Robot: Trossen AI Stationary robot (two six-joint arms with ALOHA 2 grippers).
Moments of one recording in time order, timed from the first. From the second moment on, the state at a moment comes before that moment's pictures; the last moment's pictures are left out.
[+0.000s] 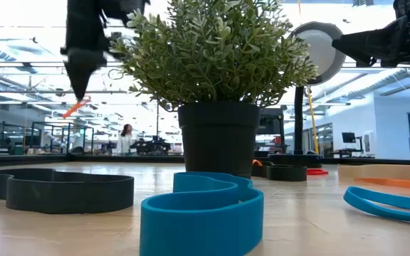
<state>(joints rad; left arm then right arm) 0.07 1.45 1.19 -1.44 -0.35 -0.58 0.23 0.01 0.02 0.16 0.32 -0.30</state>
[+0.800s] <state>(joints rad) -0.65 1.22 1.19 -1.20 -0.10 -1.24 0.23 0.01 0.02 0.19 0.31 -0.30</state>
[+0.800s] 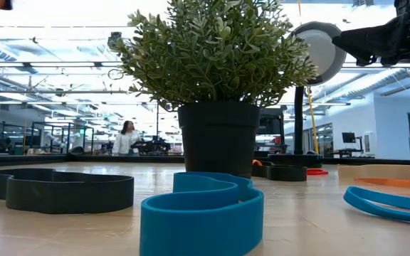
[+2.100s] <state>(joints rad) -0.85 1.44 0.87 -0.92 0.03 -1.65 0.23 0.01 0.02 0.19 0.31 -0.30</state>
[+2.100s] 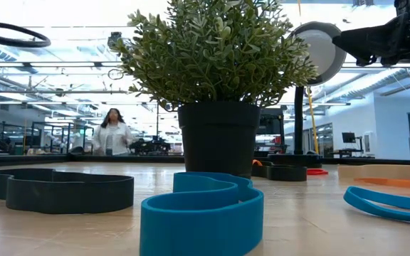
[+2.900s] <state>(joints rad) -0.85 1.44 0.87 -0.92 0.03 -1.69 0.23 0.01 0.02 0.19 0.31 -0.30</state>
